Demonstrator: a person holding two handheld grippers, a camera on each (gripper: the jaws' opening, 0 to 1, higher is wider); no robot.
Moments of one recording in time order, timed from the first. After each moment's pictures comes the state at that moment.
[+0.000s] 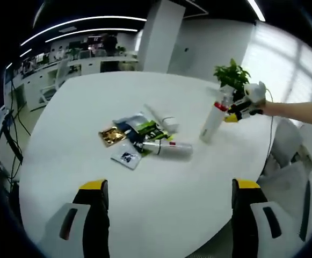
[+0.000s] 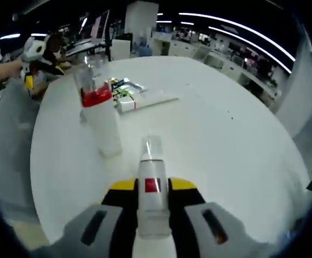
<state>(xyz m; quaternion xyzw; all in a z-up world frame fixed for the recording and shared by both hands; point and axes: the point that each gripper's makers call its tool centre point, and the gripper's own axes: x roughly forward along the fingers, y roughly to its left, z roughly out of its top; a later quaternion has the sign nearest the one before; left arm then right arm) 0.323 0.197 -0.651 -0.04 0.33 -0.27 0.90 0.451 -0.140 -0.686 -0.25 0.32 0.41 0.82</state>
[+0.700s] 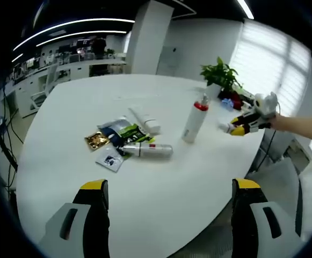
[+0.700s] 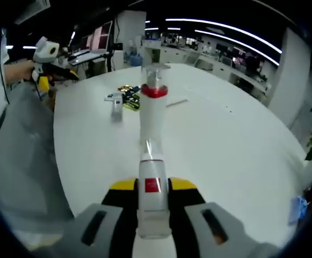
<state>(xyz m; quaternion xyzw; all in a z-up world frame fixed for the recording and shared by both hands) 0.300 0.168 -0.635 -0.03 0.32 -0.31 0.89 0.349 -0.124 -0.672 -0.20 0.30 0.39 0.84</state>
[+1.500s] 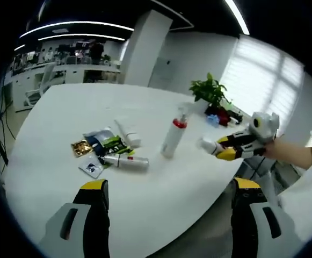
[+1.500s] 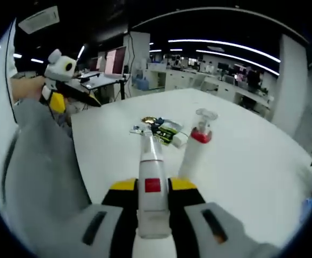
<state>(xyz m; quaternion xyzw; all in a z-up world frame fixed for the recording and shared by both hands) 0.281 0.139 -0.595 -0.10 0.28 -0.34 0.89 0.309 -0.042 -0.625 -0.15 0.22 0.42 0.87</state>
